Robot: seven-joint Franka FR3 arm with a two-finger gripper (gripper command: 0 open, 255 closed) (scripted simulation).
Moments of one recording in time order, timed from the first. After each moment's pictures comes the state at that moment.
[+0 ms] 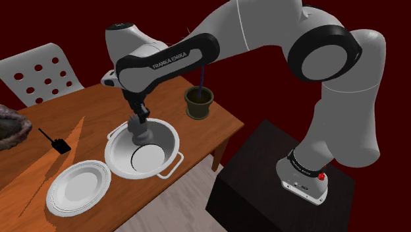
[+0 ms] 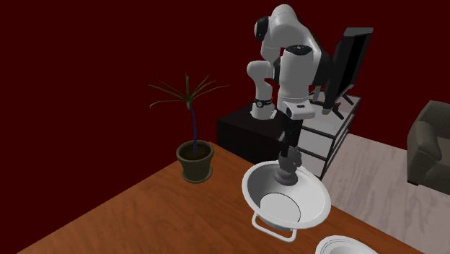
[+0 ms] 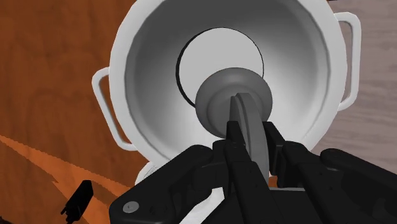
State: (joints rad) arm 0.54 0.52 -0.02 -1.56 0.08 2.09 -1.00
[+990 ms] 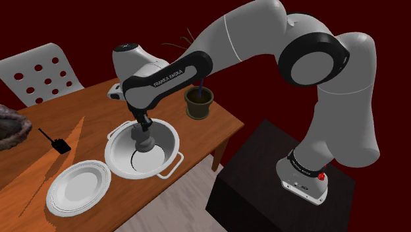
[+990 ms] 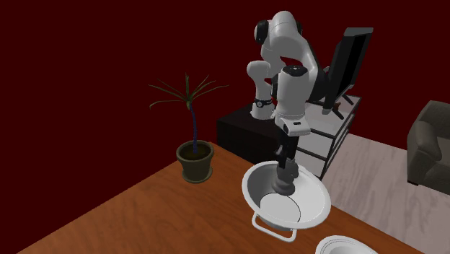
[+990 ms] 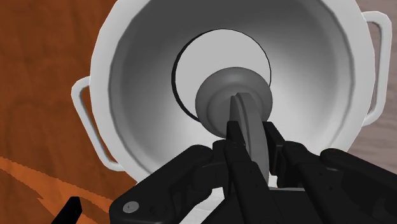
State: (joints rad) arm 0.54 0.58 -0.02 -1.61 0.09 2.20 -1.01
